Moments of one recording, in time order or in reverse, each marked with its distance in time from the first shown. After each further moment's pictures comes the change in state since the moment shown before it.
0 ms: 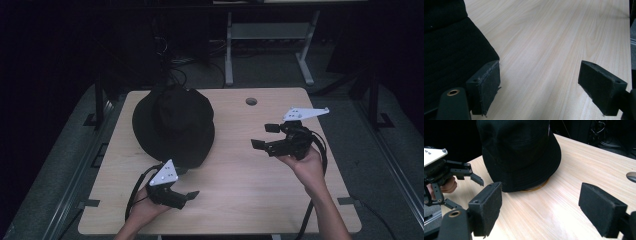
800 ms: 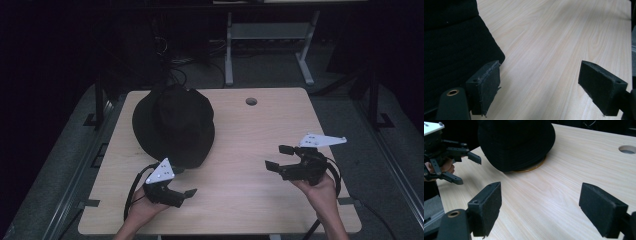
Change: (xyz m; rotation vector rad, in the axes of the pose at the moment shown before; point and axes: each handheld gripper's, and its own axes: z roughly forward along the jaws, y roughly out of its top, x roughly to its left) left arm 0.005 -0.003 -0.005 -0.022 0.005 -0.058; right arm 0.005 -0.066 -0.026 -0.016 -0.042 0.059
